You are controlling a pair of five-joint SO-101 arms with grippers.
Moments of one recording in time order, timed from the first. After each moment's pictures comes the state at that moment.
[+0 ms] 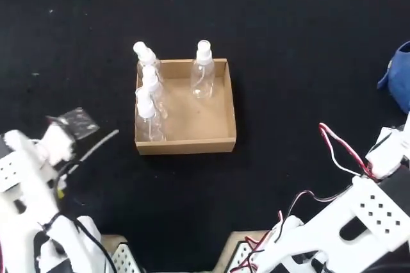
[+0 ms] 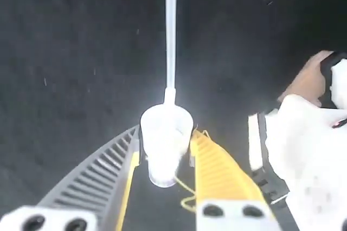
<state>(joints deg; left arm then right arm) -41.9 -42.0 44.3 87.8 -86.5 52.3 -49.4 31.3 66.6 30.3</state>
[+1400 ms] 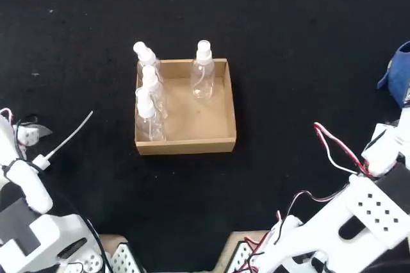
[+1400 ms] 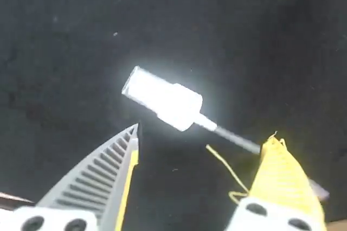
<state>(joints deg) -46.8 -8.6 28.2 72.8 35.6 49.8 -49.4 31.1 66.6 30.3</state>
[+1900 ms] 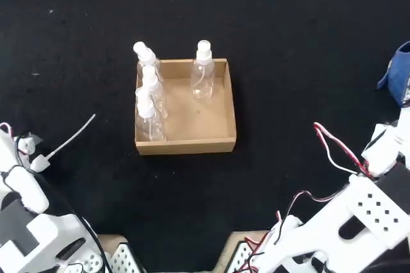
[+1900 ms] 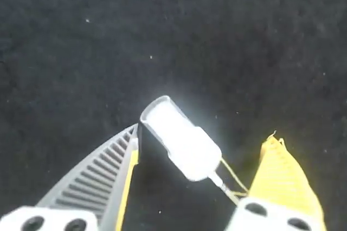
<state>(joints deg) -50.2 -8.4 39.6 58.1 48.0 49.8 -49.4 31.1 66.6 31.4</state>
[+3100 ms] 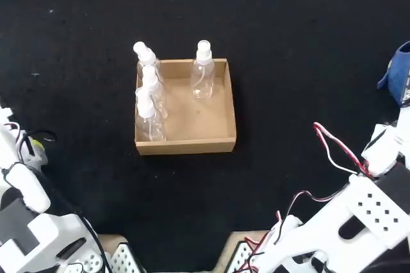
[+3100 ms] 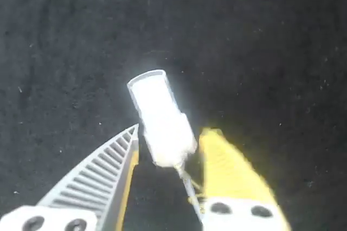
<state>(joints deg) -48.8 -8.4 35.6 58.2 -18.2 49.8 -49.4 31.1 66.6 31.9</state>
